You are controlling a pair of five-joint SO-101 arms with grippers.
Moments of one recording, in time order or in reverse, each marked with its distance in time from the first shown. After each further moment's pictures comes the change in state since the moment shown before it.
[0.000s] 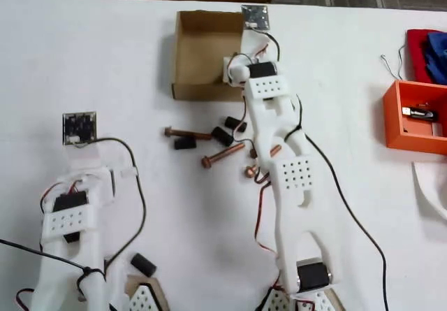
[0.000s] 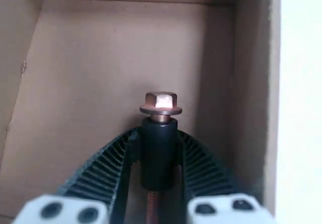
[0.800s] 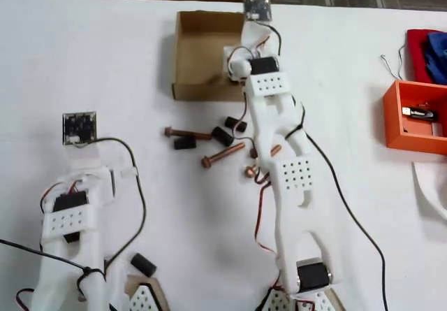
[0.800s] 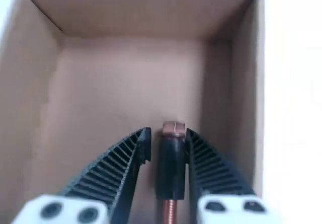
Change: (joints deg) left arm 0.0 0.0 0.0 0.0 0.0; right arm 0.0 -0.1 -6.8 1.1 0.0
